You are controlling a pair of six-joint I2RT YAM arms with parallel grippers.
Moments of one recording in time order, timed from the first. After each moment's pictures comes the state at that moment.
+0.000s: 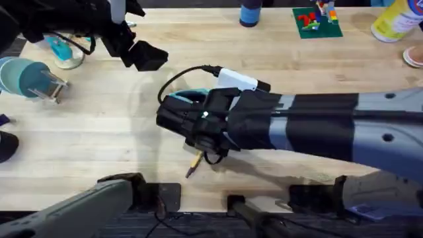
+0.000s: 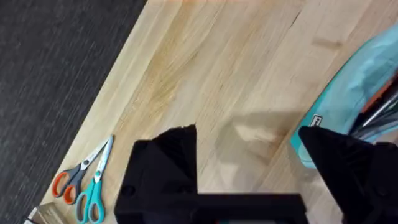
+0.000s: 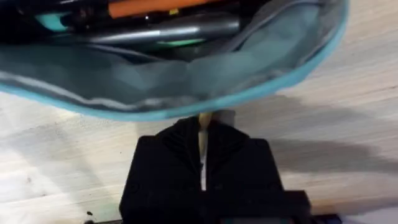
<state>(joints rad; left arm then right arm) 0.12 1.29 1.26 -0.88 0.51 1.06 1.17 1.82 1.21 -0.82 0.13 1.54</state>
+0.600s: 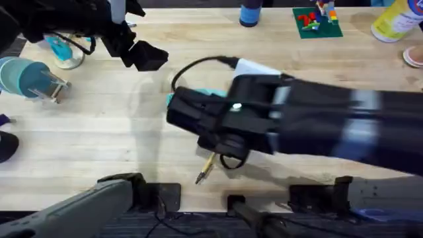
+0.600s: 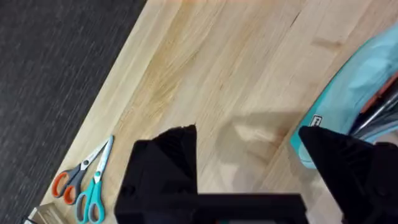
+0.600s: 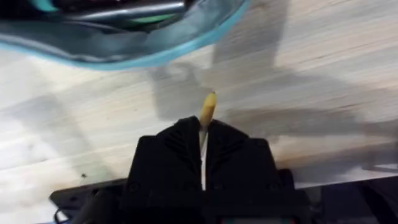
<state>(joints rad) 0.12 1.29 1.26 -0.88 0.51 1.06 1.17 1.64 1.21 -1.02 0.11 1.54</state>
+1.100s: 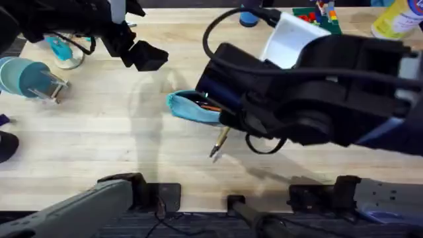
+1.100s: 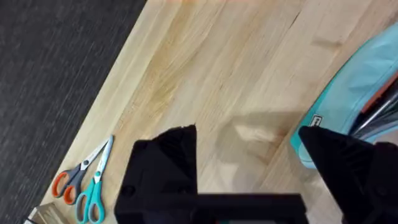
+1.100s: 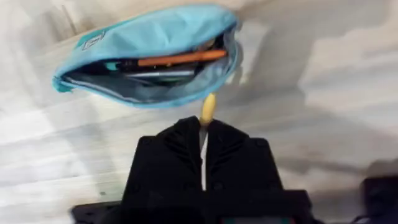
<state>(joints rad) 0.12 1.29 1.26 -0.88 0.51 1.06 1.08 1.43 1.21 -1.06 0.30 1.39</state>
